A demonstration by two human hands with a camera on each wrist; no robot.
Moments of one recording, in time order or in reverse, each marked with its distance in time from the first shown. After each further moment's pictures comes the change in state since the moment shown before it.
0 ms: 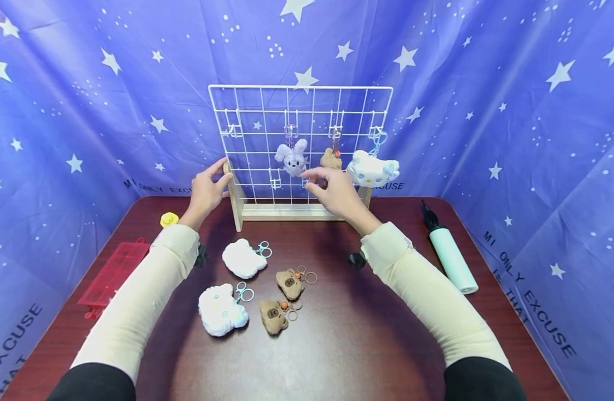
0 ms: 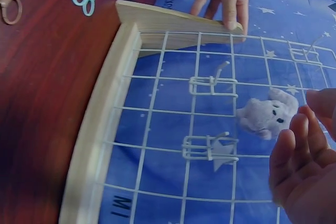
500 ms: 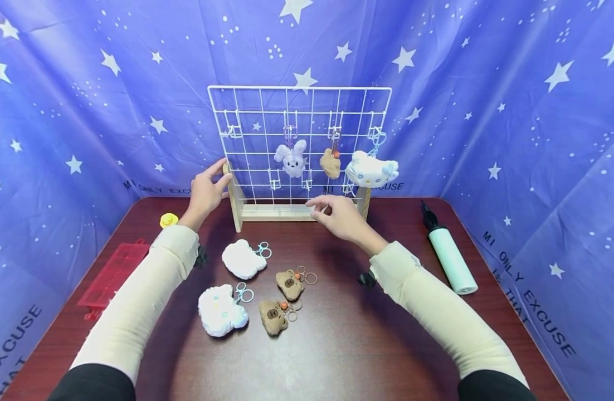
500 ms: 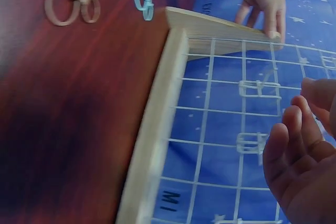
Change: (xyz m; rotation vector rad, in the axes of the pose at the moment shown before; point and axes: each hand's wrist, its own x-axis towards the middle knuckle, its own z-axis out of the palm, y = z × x) left_hand 0.000 0.000 0.000 -0.006 0.005 0.017; right_hand -0.035 0.032 0.016 -0.027 -0.161 0.011
